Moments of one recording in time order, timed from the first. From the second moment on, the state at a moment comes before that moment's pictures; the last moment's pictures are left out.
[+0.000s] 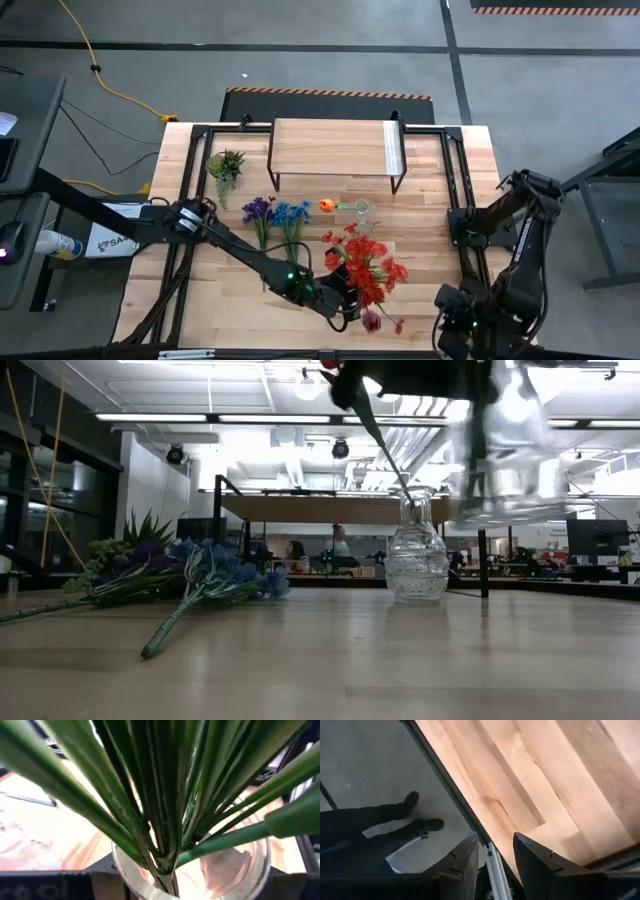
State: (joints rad) left arm -0.51 2.12 1.61 0.04 -0.73 -0.35; right arm 1.14 1.55 1.40 -1.12 0.20 1.76
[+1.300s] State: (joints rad) left arm -0.52 2.21 1.62 0.07 -0.69 -0.40; right arm 1.07 1.47 1.40 -1.29 0.24 1.70
